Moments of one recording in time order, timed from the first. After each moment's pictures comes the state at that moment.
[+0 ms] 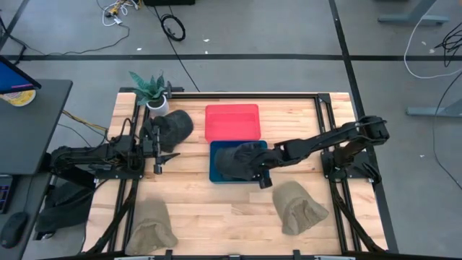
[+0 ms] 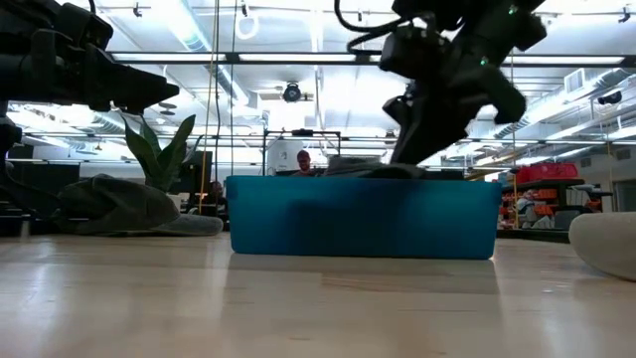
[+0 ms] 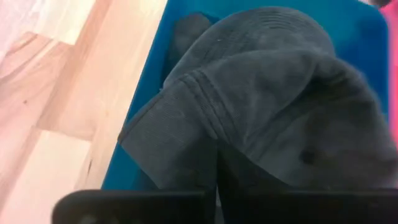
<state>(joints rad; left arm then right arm) 0.03 0.02 0.02 0.04 -0.09 0.17 0.13 1.61 0.97 -0.30 0.08 -0.22</state>
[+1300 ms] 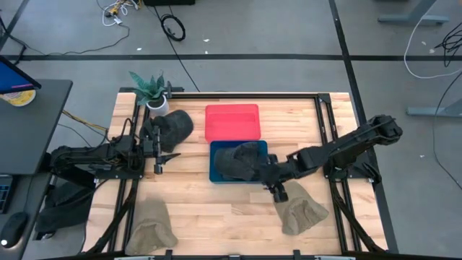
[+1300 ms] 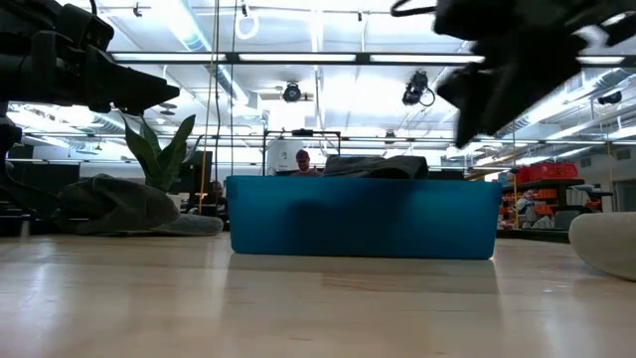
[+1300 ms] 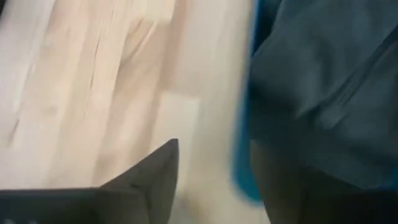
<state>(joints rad) 0.03 0.03 0.02 0.04 -0.09 0.17 0.33 1.46 0.96 -0.55 0.04 0.13</state>
